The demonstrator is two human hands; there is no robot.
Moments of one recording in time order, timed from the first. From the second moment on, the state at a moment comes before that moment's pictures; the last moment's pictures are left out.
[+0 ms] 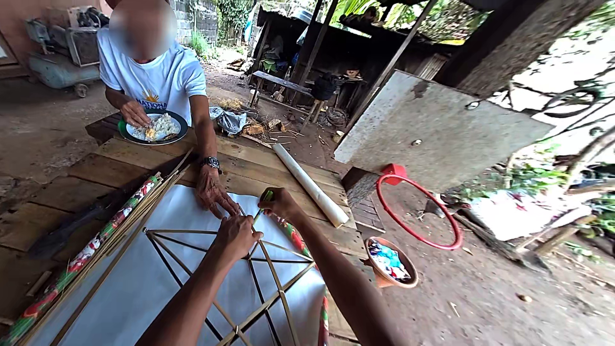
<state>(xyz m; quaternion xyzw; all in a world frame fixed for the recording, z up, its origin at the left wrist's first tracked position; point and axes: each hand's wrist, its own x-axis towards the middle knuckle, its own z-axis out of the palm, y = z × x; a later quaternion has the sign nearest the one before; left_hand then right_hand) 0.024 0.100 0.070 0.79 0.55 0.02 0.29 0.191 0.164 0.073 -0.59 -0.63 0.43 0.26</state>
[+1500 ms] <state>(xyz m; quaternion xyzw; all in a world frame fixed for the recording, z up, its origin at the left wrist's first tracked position) 0.021 0.095 0.073 0.78 0.54 0.02 0.30 0.167 0.245 0.080 -0.66 -0.62 0.34 0.26</state>
